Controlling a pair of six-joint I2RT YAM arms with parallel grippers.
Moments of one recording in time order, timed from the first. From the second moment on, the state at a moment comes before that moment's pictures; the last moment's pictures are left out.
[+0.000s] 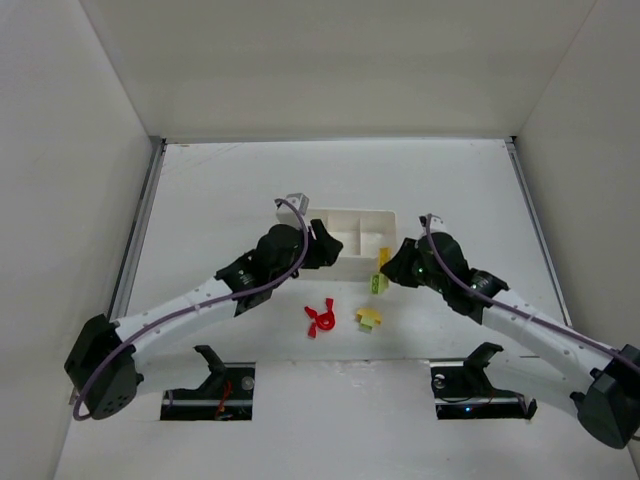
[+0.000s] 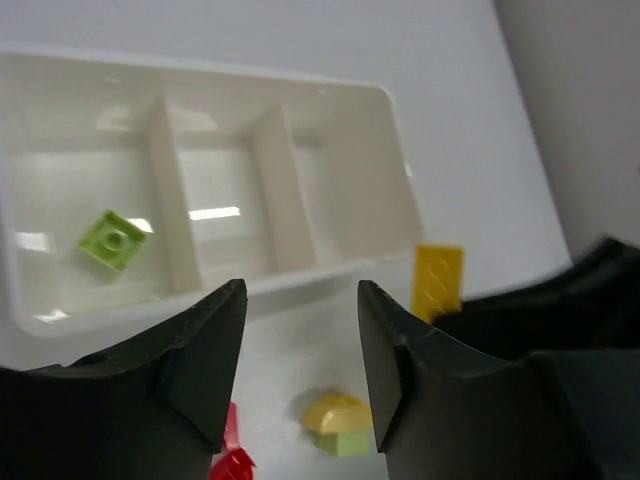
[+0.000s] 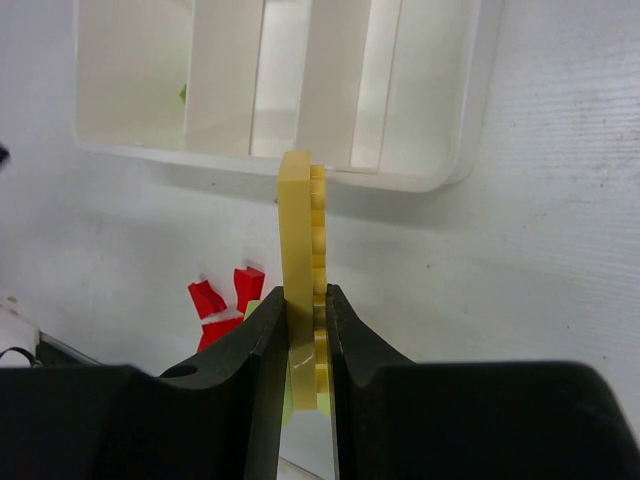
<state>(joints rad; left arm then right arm) -0.83 1.16 0.76 0.01 -0.24 -0.70 0.66 0.95 0.60 -0.25 0.08 0.76</state>
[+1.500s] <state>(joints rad) -1.08 1.37 0.69 0.29 -0.08 -0.65 0.69 0.99 0.66 -0.24 0.05 0.78</state>
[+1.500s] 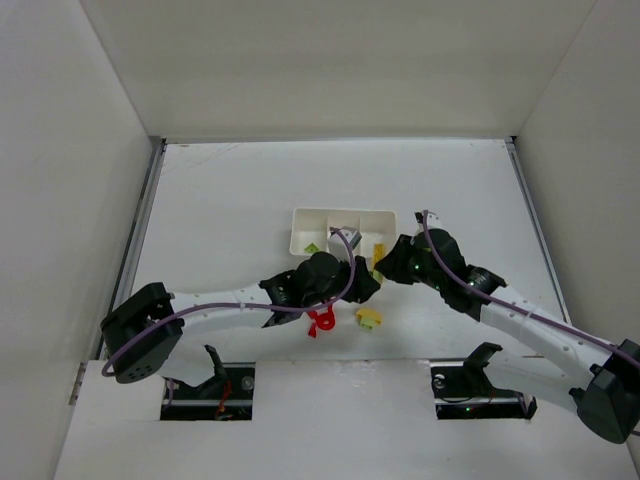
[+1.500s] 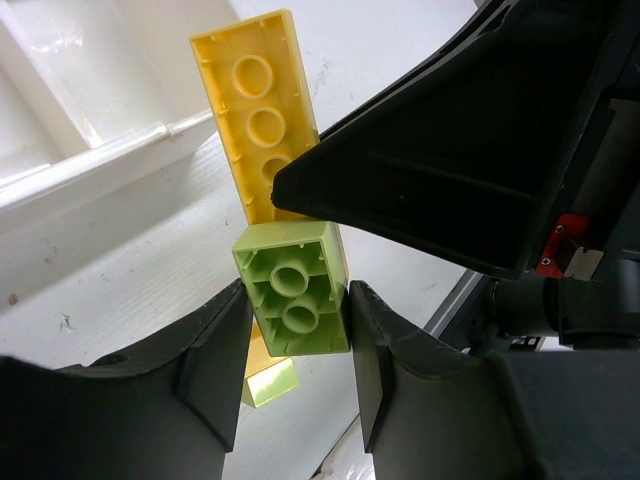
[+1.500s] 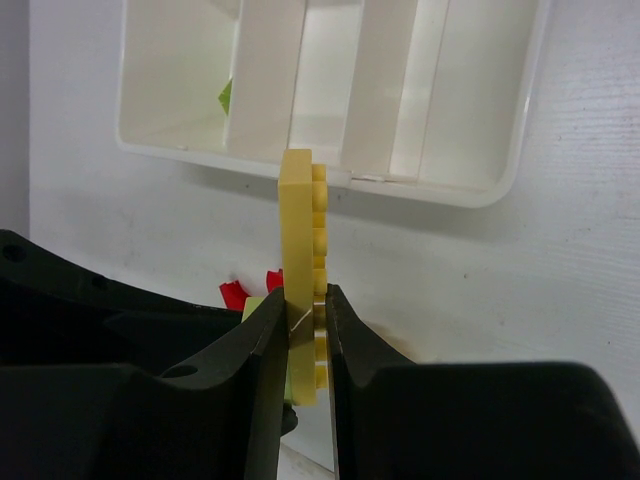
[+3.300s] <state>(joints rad) -0.75 1.28 0.75 0.15 -0.31 -0.75 0.60 0.95 0.62 -0.22 0.08 0.74</state>
